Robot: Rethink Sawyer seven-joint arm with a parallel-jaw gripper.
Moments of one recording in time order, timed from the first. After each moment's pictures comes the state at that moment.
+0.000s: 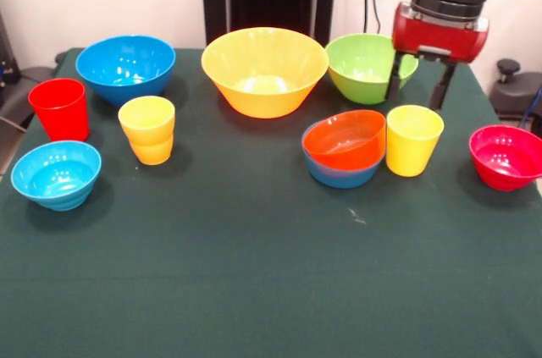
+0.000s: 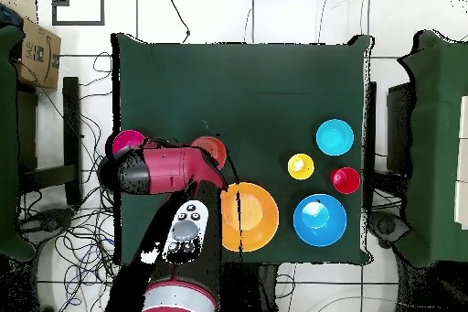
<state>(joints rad) 0.17 -0.61 -0.17 1.66 0.03 0.38 2.05</state>
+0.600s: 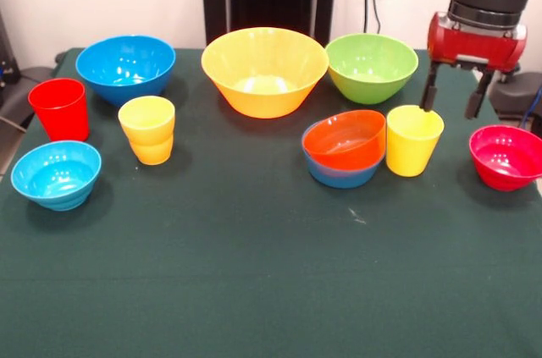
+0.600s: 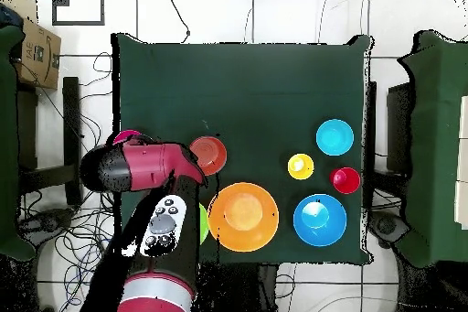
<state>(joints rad) 0.23 -0.57 -0.17 1.61 0.07 0.38 2.05</state>
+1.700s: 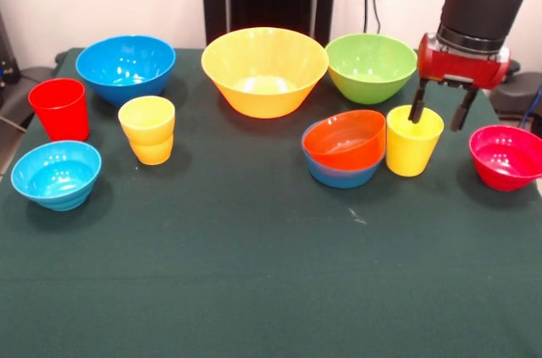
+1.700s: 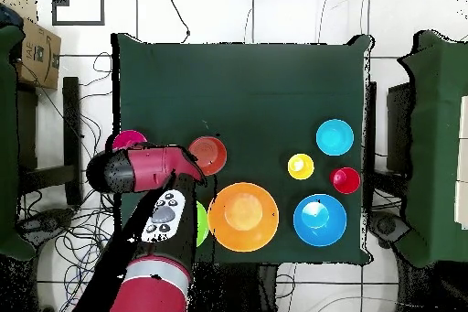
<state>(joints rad) 0.24 -0.50 -0.17 1.61 0.07 0.38 2.05</state>
